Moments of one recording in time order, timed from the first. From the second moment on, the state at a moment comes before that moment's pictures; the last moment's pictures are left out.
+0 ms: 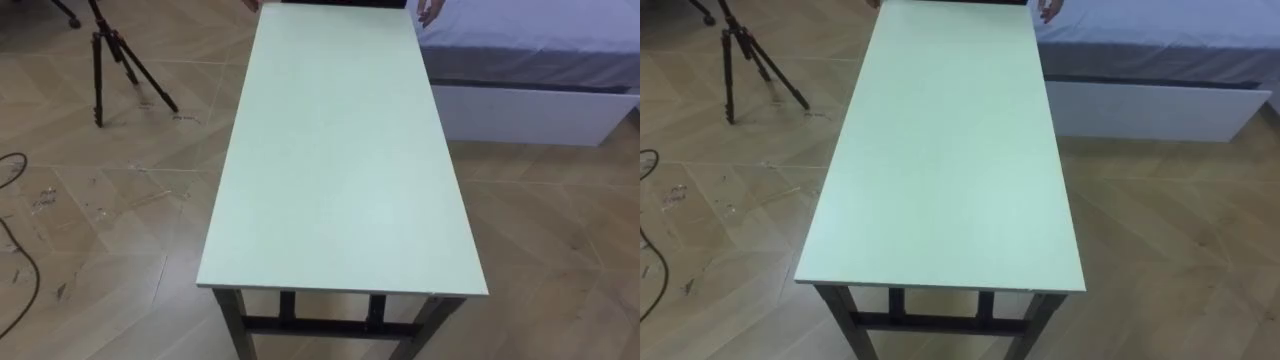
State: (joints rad) left arm 0.19 0.14 0.10 1.16 -0.28 0.02 0.14; right arm 0.07 -0.19 0.06 1.30 0.39 0.02 0.12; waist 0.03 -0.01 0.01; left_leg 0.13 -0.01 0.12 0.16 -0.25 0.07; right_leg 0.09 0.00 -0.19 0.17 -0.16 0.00
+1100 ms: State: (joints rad) left arm 0.19 0.16 -0.06 1.11 -0.92 0.02 -0.14; right arm 0.08 -0.21 0.07 1.21 0.59 0.03 0.35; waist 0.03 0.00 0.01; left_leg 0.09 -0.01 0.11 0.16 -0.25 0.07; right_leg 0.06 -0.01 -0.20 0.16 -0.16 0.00
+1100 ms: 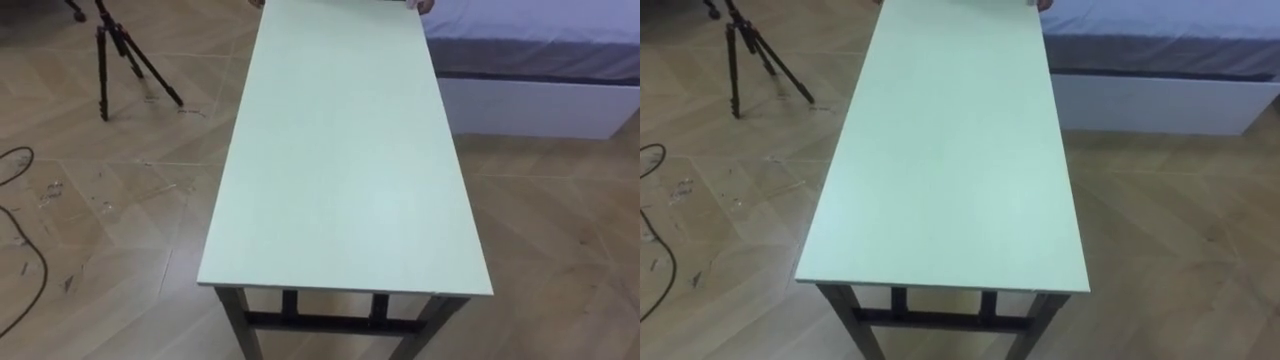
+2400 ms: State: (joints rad) left arm 0.31 0.22 -0.30 0.45 -1.40 0.07 -0.44; right arm 0.28 -0.24 0.26 0.47 1.18 0.09 0.56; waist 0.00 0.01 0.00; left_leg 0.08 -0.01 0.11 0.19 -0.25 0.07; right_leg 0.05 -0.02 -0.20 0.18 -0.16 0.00
